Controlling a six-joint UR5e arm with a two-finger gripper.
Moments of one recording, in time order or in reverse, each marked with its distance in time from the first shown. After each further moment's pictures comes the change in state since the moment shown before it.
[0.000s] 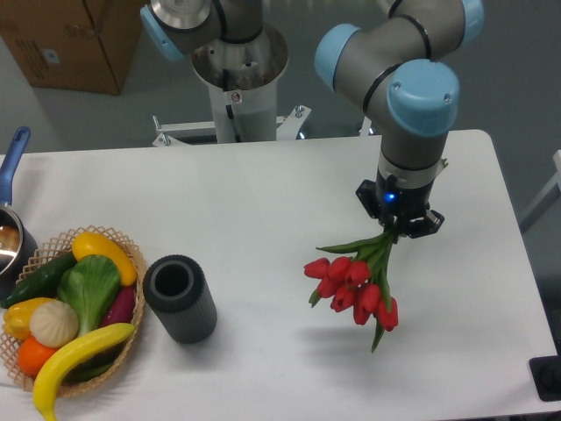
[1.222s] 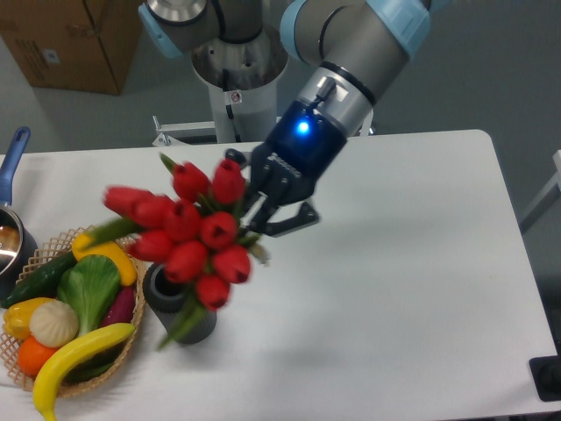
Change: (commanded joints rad) arm -0.101 0.066 -0.143 0.425 -1.321 -0.291
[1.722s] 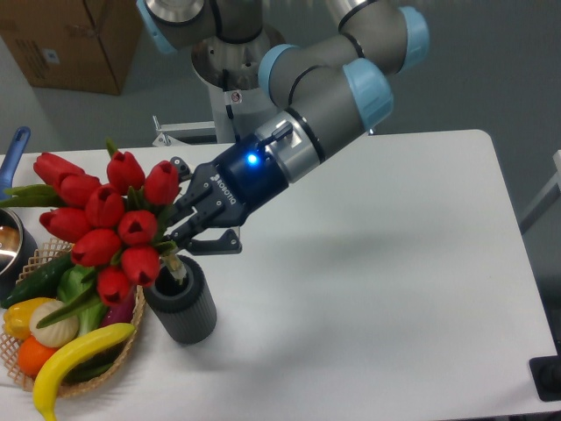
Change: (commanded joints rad) arm -0.052 -0.042 -0.073 0.020 -0.054 0.101
